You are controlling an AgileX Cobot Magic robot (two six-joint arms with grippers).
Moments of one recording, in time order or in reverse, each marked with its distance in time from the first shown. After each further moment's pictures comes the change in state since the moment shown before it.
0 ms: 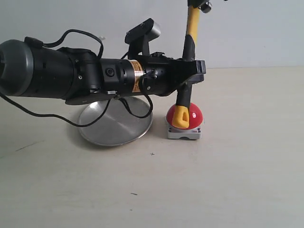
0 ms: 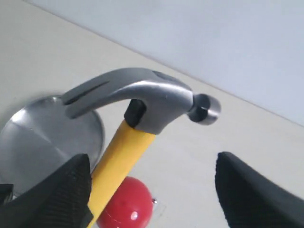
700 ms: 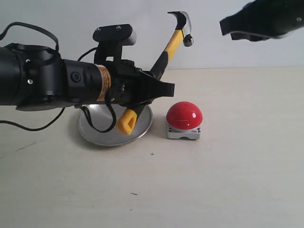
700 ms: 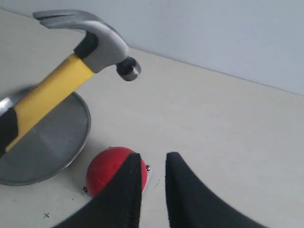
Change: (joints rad) left arm -0.003 -0.218 0.206 0.077 0.281 0.136; right arm 0.000 -0.368 0.686 -0.024 -0.461 0.071
